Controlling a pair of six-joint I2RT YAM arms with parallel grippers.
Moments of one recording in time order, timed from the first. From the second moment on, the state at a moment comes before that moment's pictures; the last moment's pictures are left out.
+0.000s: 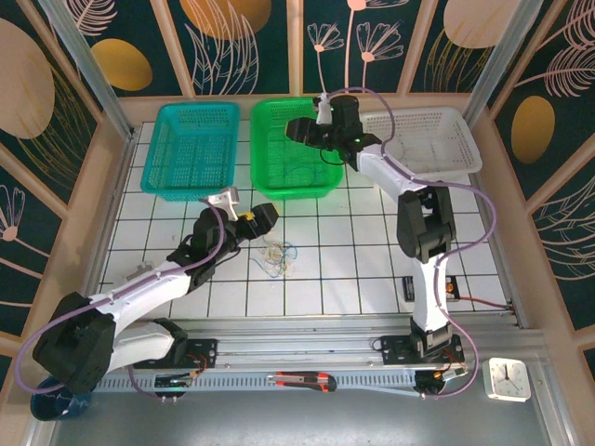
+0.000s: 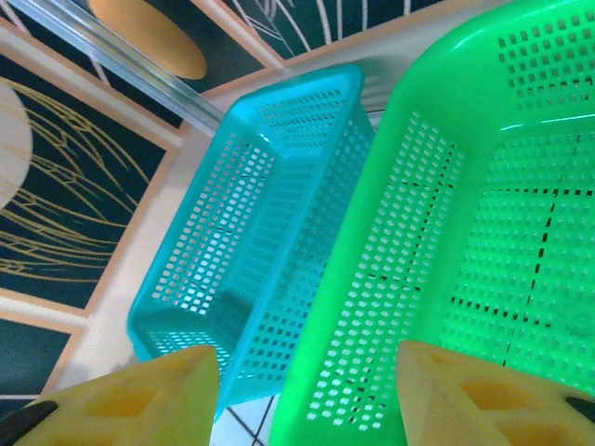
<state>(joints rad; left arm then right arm) -0.59 1.17 0.51 0.33 0.04 -0.85 0.43 2.07 1.77 -0.09 -0.52 0.57</state>
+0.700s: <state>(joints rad) -0.53 1.07 0.41 0.29 -0.04 -1.00 0.78 1.51 1.09 -0.10 -0.32 0.47</state>
